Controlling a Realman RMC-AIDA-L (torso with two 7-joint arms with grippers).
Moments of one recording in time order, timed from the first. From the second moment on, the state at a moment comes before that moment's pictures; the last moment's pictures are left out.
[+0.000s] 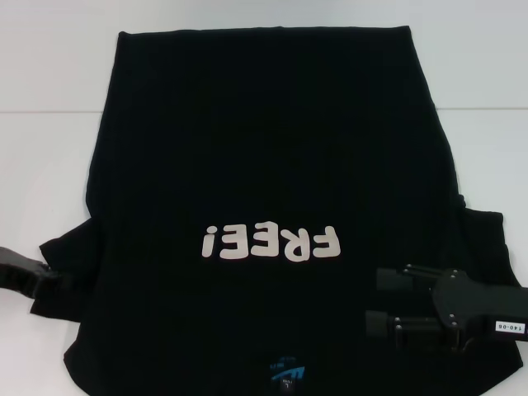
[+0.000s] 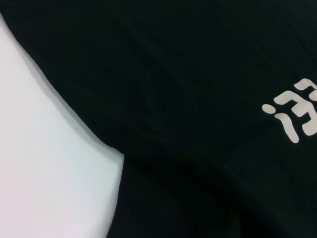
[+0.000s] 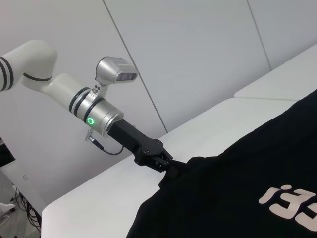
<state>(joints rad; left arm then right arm) -0.60 -2.01 0.41 0.83 2.70 1.46 -1.80 0.46 2.08 -0.67 -0.58 -2.02 -1.69 1.40</state>
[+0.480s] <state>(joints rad) -0.60 -2.01 0.41 0.83 2.70 1.46 -1.80 0.46 2.08 -0.66 -0.58 -2.02 -1.69 1.40</state>
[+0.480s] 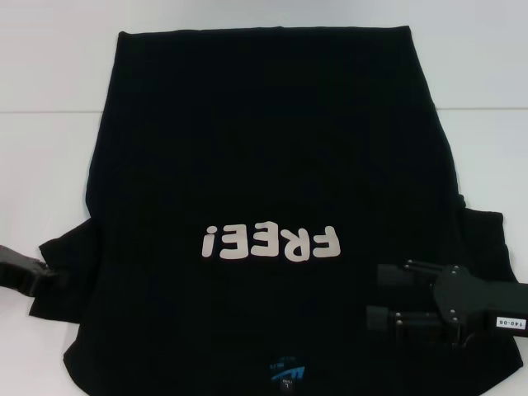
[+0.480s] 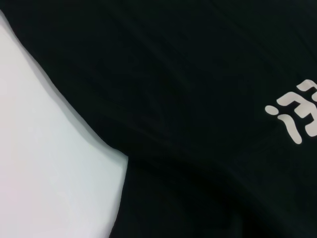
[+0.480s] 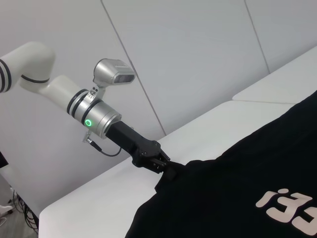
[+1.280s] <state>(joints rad) -0.59 -2.01 0.40 1.04 2.71 1.62 -1.89 0.46 2.08 -0.65 -0.58 -2.02 -1.69 1.39</state>
